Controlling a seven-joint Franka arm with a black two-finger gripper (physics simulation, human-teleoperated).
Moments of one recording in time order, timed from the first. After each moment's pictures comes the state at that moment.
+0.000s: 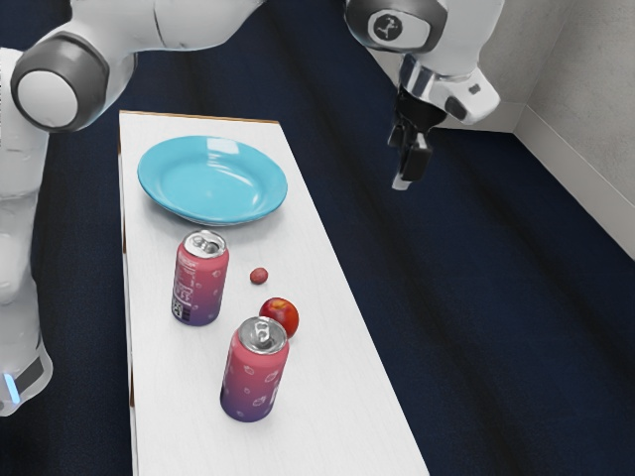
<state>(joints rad) 0.00 0.17 -0.34 -1.17 0.31 1.36 -0.05</state>
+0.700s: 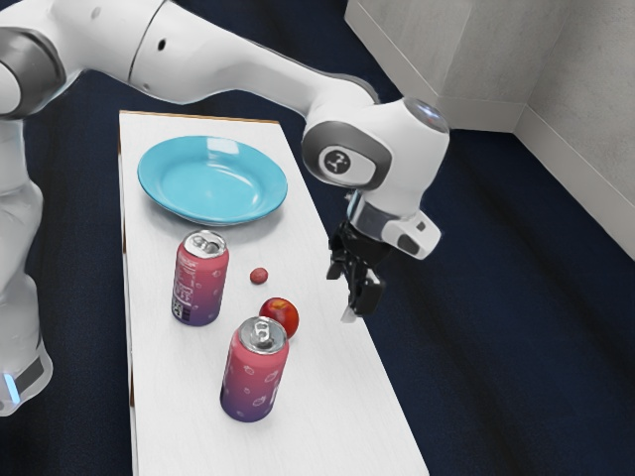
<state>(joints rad) -0.20 -0.02 -0.17 -1.86 -0.02 1.75 -0.37</state>
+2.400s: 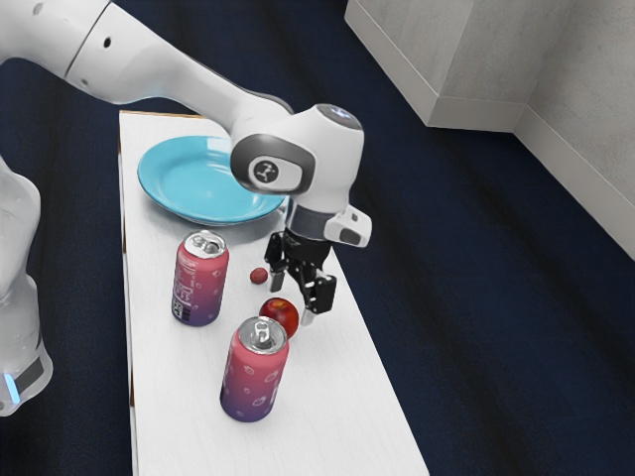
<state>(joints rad) -0.14 -0.26 -0.14 -2.27 -0.17 2.00 -0.54</state>
